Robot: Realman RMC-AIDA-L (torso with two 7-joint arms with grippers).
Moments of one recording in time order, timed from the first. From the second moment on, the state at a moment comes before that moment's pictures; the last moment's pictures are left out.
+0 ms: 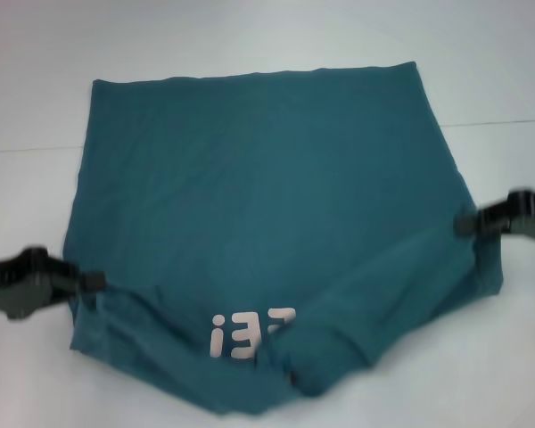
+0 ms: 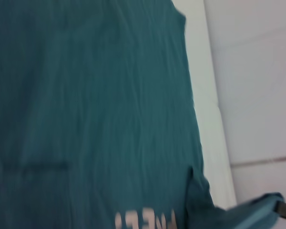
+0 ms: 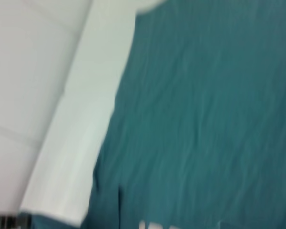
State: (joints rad) left arm -0.65 -1.95 0.35 0.64 2.40 1.74 -2.48; right arm 0.65 1.88 -0.50 -0.74 -2.32 -1.69 2.40
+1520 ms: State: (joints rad) left arm -0.88 -1.92 0.71 0.59 2.41 1.12 -2.64; right arm 0.89 1.90 -0.72 -0.63 -2.53 -1.11 2.63
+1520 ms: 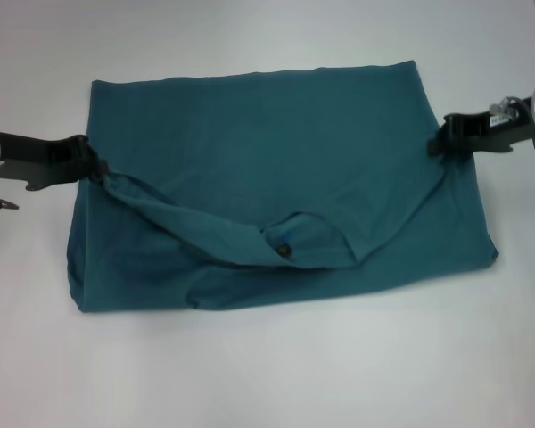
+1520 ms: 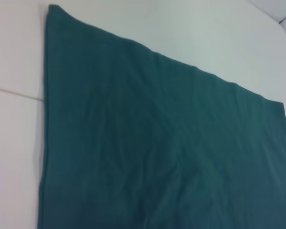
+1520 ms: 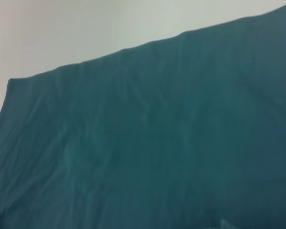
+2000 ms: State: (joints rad) left arm -0.92 -1.91 0.70 0.59 2.40 1.07 -2.59; right arm 0.92 1.88 -0.72 -0.63 -2.53 -1.08 2.66
